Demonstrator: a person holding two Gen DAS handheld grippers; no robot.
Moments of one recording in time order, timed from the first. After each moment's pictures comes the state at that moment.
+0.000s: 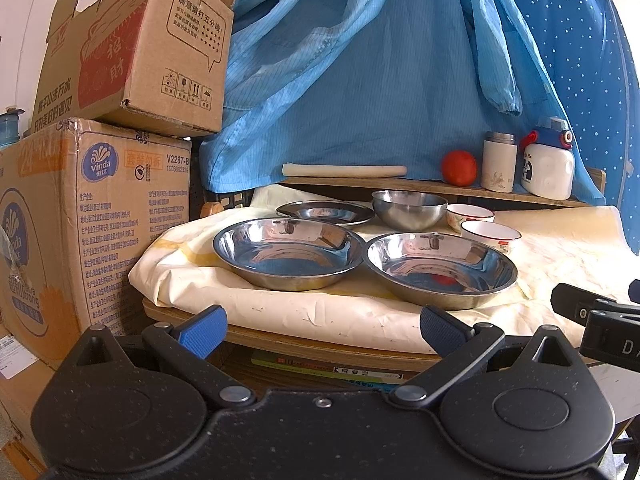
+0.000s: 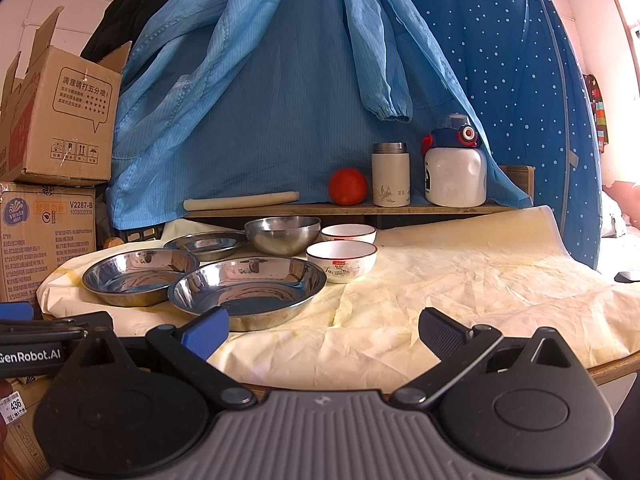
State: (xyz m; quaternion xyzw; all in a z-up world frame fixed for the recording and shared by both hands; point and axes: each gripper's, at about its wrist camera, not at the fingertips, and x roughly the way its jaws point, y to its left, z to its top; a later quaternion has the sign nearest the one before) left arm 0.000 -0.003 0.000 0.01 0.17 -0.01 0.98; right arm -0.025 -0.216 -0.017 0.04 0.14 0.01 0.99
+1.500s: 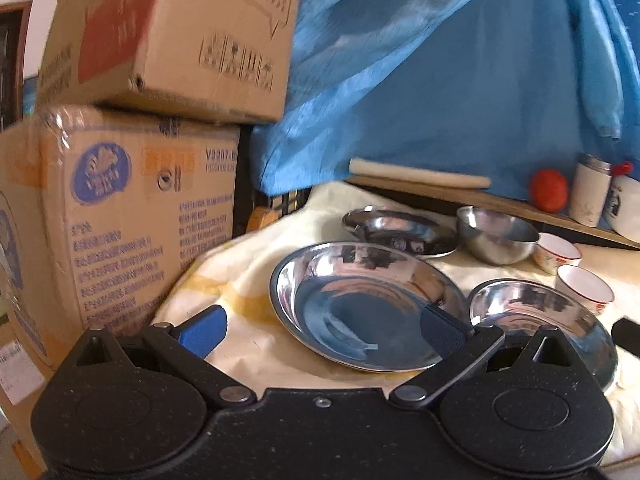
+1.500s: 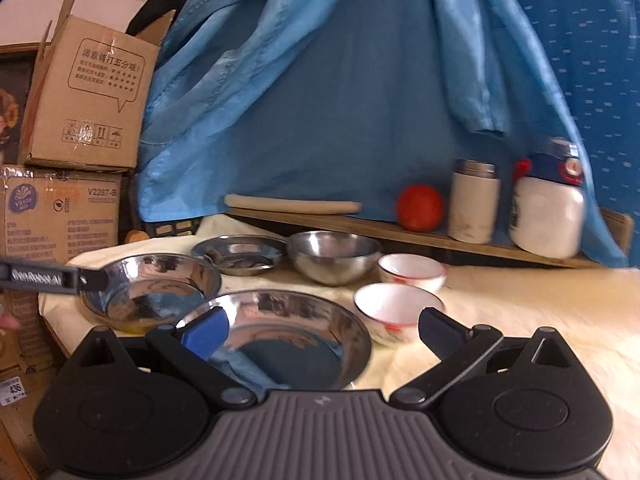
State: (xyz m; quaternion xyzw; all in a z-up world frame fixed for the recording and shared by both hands) left arm 0.108 0.054 0.025 -0.03 0.23 0.06 0.97; right arm 0.081 -0.211 0.016 -0.03 0.15 0.12 0.98
